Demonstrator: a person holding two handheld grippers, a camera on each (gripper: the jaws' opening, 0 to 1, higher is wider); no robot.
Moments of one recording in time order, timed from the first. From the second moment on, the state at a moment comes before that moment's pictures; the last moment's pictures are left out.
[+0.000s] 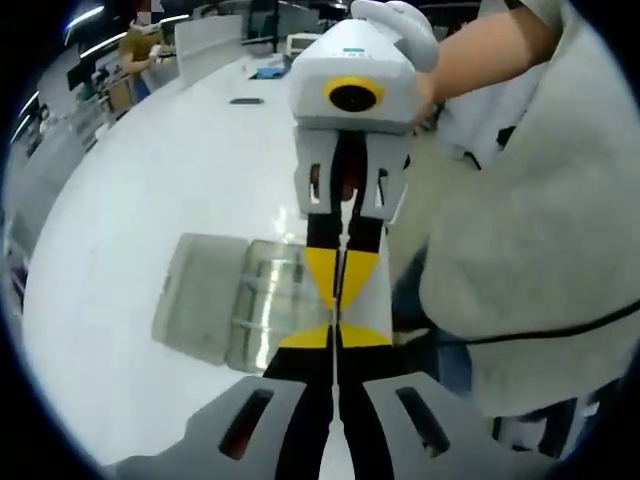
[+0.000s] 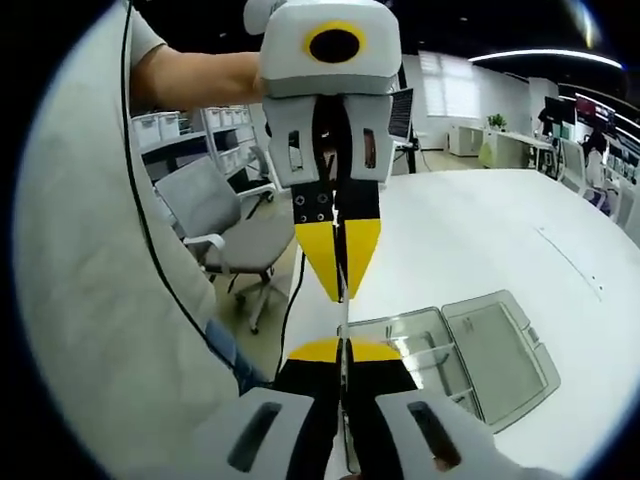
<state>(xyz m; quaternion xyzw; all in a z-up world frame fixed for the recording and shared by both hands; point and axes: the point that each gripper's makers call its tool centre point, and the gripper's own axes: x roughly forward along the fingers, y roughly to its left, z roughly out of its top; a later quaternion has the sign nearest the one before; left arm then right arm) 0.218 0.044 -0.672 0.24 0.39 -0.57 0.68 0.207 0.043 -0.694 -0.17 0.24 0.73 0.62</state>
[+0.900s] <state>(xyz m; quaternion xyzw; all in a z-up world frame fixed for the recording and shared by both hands) 0.225 0.059 -0.676 0.28 0.39 -0.56 0.68 0.211 0.036 -0.696 -0.18 0.26 0.70 0.64</state>
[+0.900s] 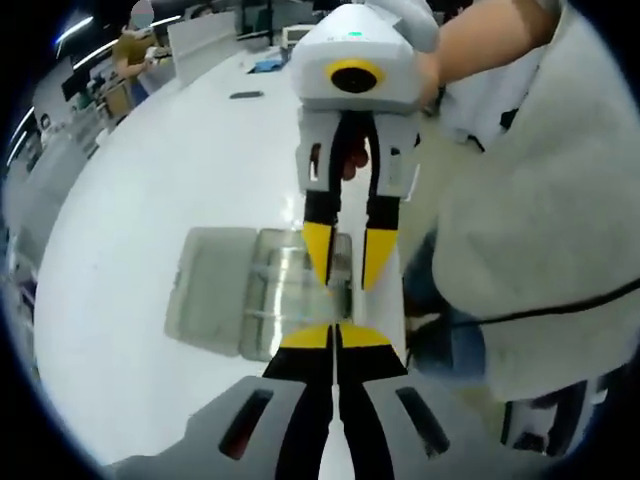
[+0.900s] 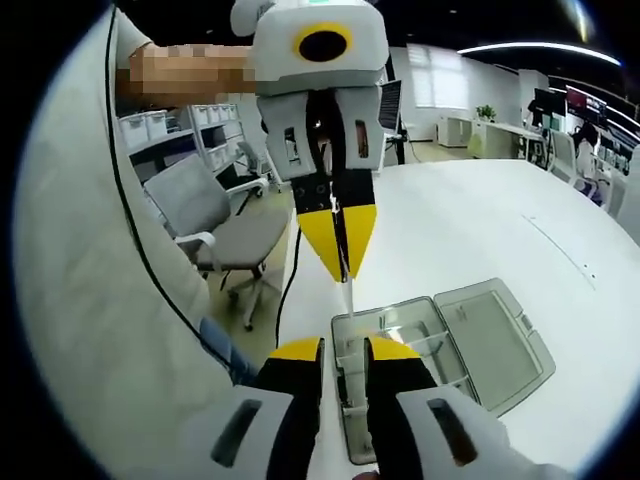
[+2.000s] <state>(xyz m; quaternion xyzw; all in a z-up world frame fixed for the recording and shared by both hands) 0.249 0.058 -0.705 0.32 0.41 -0.55 0.66 0.224 0.022 -0.687 -0.20 0.26 0.67 0.67</state>
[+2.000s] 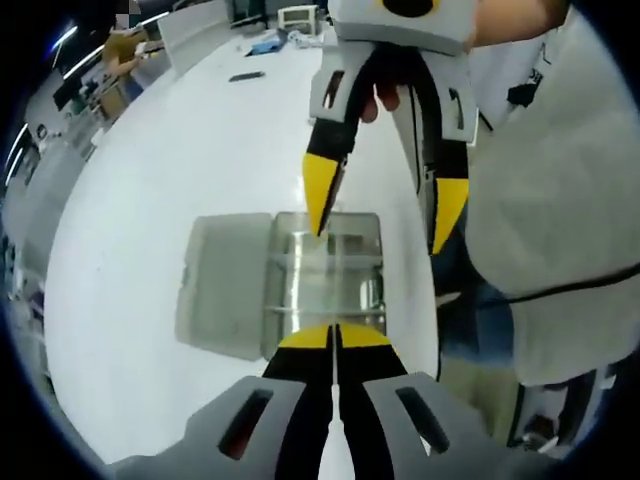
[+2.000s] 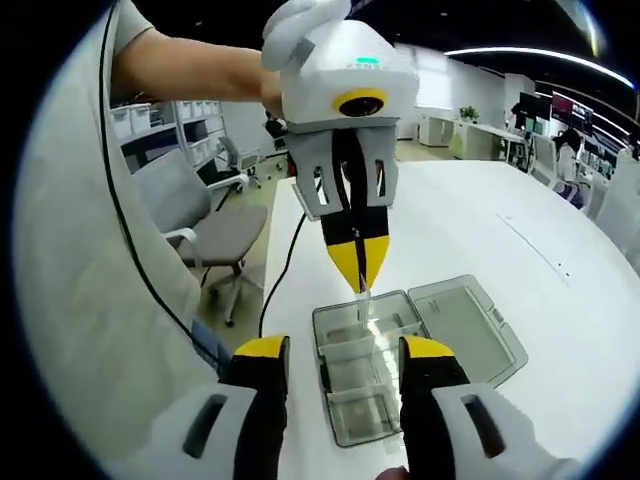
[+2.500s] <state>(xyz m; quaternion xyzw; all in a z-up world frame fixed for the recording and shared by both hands) 0.251 0.062 -0.718 0.32 0.42 -0.54 0.65 0.229 0.019 -0.688 -0.21 0.26 0.66 0.67</state>
